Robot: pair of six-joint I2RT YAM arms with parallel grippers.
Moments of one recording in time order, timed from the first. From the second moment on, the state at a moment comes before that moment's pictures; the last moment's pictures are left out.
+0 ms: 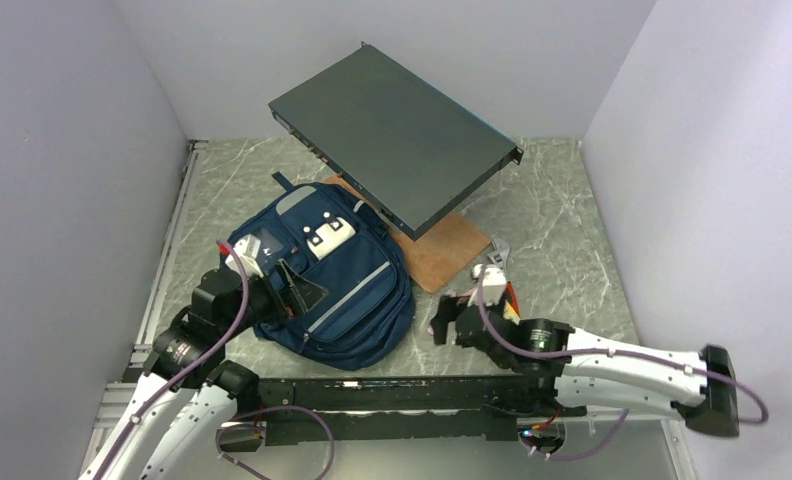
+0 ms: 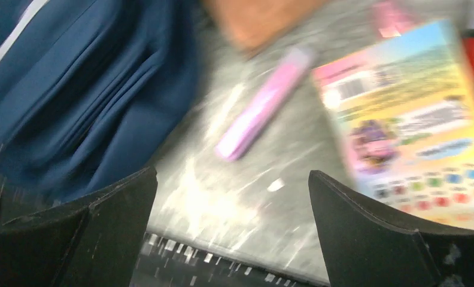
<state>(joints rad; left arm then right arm) -0.46 0.43 0.64 -0.69 0.12 -0.80 1.30 0.77 0.54 -0.58 0.62 0.92</state>
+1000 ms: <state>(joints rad) -0.99 0.71 0.54 -0.27 0.21 -0.95 -0.04 0.50 0.32 -0.67 -0.19 0.86</state>
